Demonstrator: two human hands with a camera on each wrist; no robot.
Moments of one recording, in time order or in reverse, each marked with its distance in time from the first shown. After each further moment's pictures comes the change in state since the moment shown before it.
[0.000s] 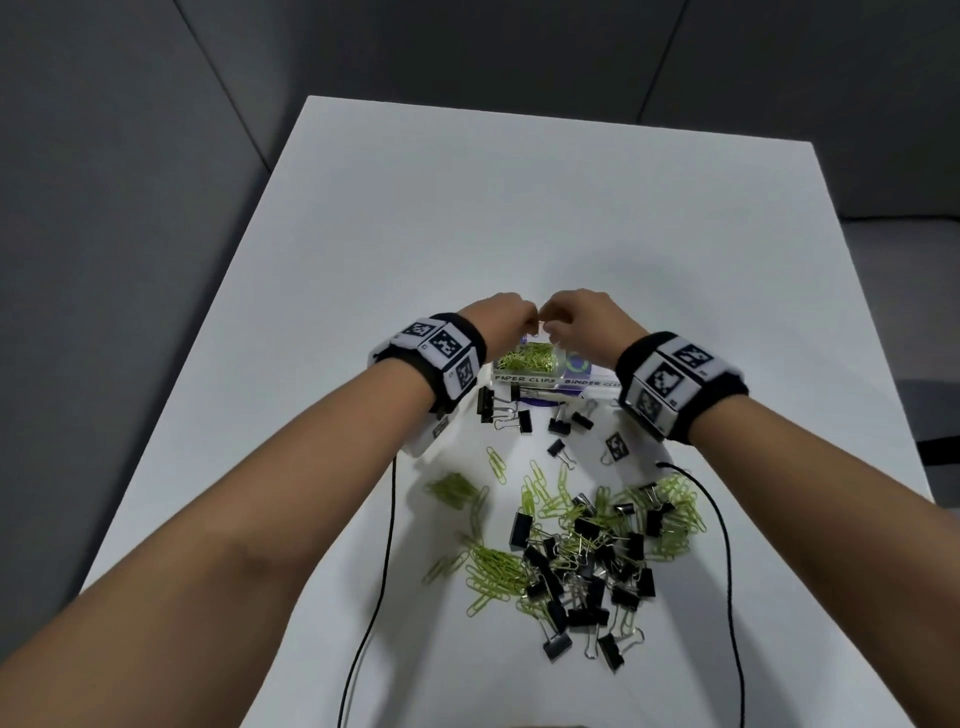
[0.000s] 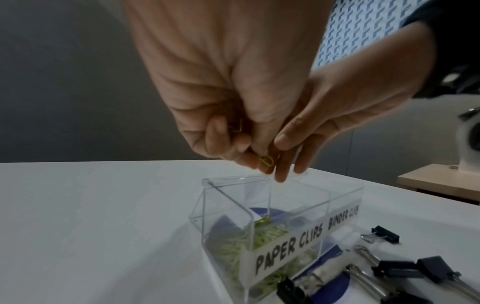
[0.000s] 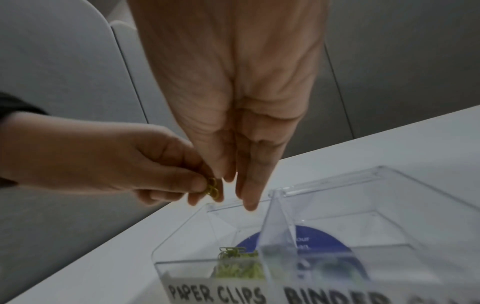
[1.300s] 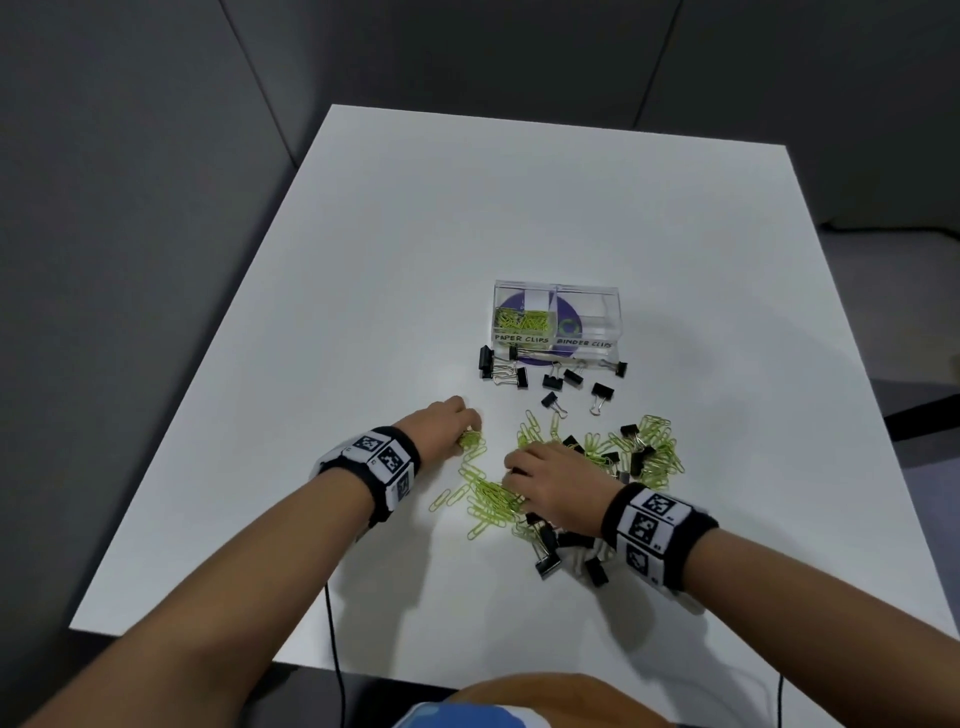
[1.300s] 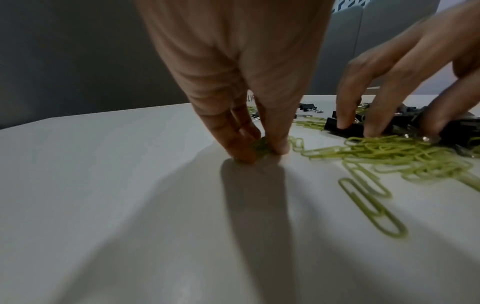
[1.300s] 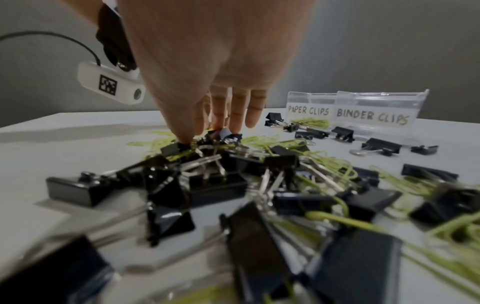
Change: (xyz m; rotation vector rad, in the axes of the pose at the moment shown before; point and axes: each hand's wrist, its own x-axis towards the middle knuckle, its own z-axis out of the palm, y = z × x) left_hand -0.134 -0.030 0.118 0.081 -0.129 0.034; right_hand -0.154 0.041 0.134 -0.683 -0.185 -0.704
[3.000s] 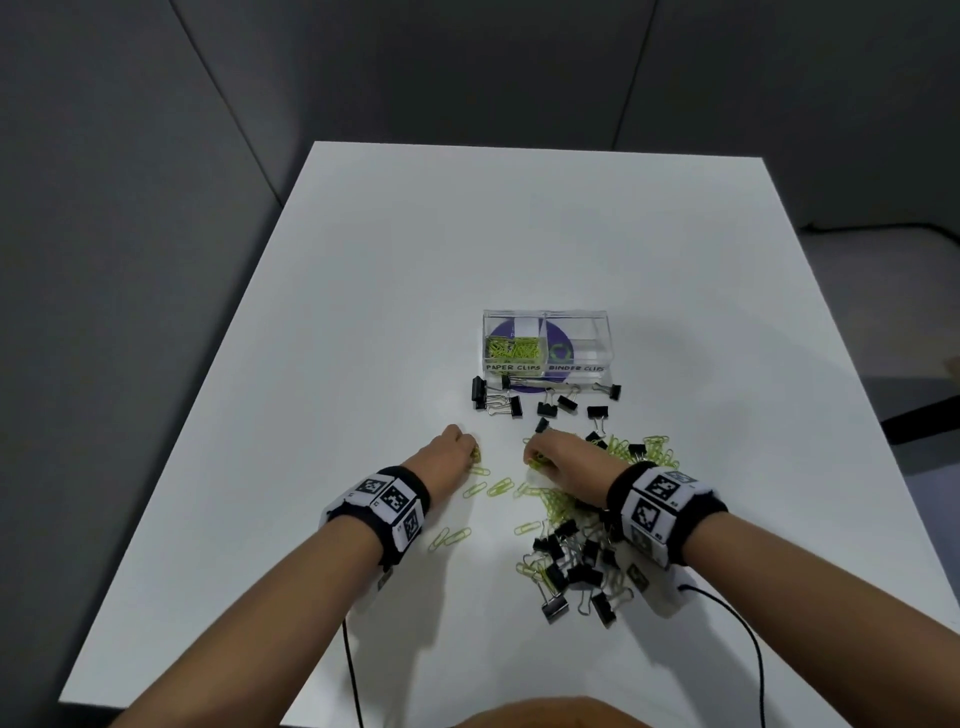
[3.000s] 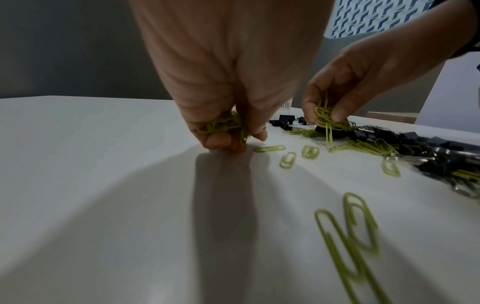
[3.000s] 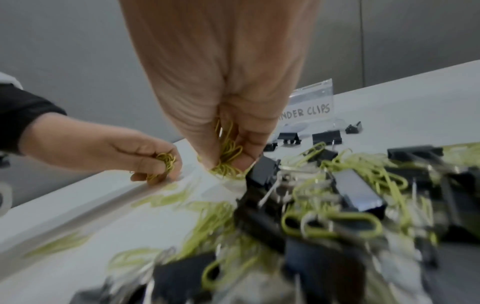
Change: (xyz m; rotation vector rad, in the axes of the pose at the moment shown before) left_hand 0.014 0.011 0.004 -0.056 -0.007 -0.127; right_hand 0.015 0.040 -0.032 0.601 -0.092 0.461
